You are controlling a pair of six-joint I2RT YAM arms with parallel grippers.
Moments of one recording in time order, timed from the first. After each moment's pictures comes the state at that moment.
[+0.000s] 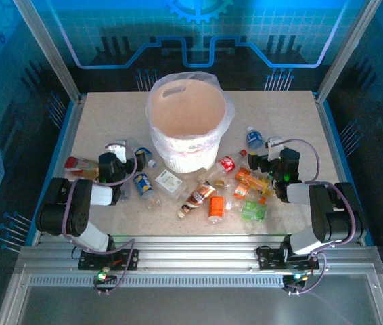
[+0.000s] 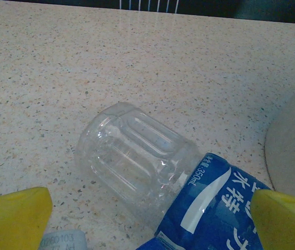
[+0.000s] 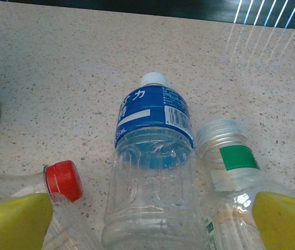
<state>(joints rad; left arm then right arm) 0.01 1.56 0.37 0.81 0.06 -0.10 0.04 1.50 0.42 0.67 -0.12 -0.08</state>
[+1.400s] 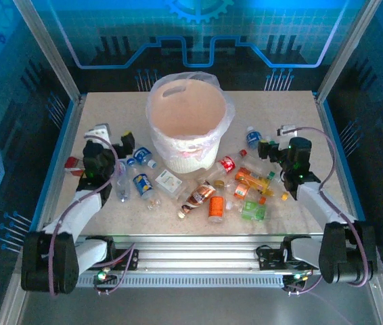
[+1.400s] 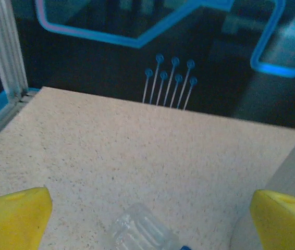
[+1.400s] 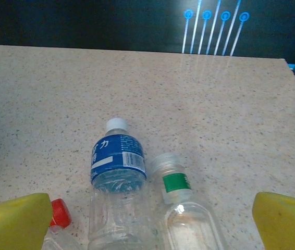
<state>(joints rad) 0.01 1.07 0.53 0.37 -0.09 -0.23 0.02 1.16 0.60 0.15 0.02 -0.02</state>
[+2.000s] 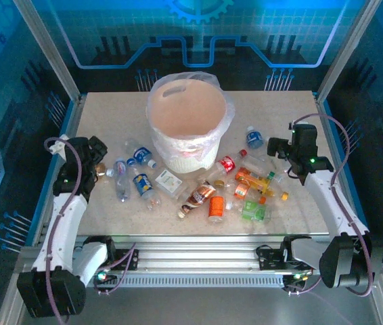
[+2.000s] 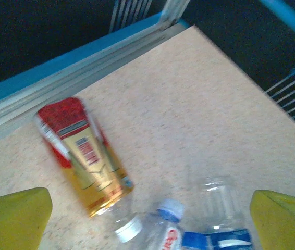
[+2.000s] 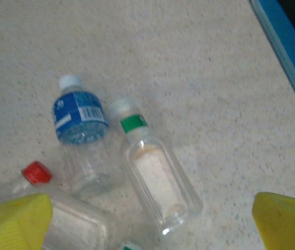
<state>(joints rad) 0.15 0.94 0.78 -0.48 -0.33 -0.69 0.02 1.14 0.89 -0.49 0.17 0.16</state>
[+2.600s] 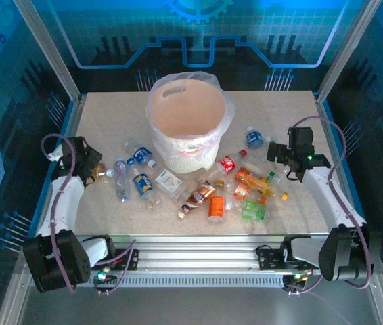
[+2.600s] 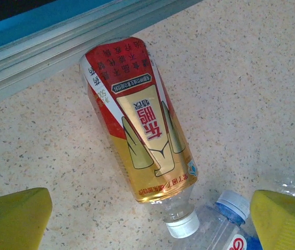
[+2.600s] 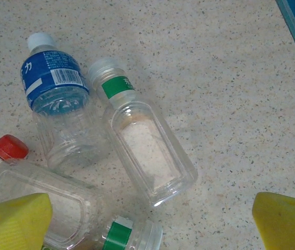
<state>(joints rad) 0.29 1.14 0.80 -0.56 -0.23 -0.75 0.02 1.20 0.89 -0.56 0.19 0.20</state>
